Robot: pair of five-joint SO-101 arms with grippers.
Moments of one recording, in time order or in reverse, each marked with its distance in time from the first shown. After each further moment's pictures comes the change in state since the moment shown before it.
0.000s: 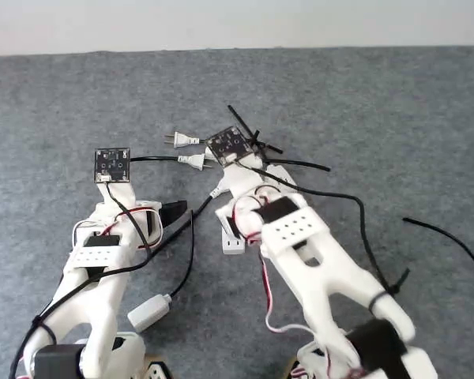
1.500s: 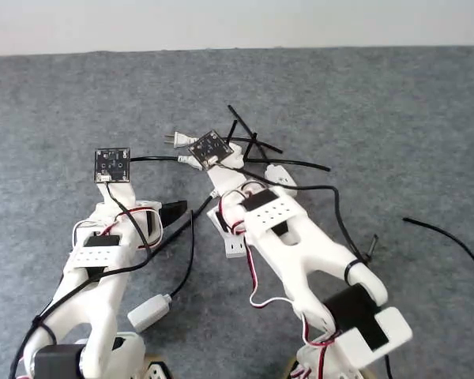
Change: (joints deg) left arm 0.0 0.0 0.0 0.0 0.0; right arm -1.0 11.7 -5.2 -6.7 4.5
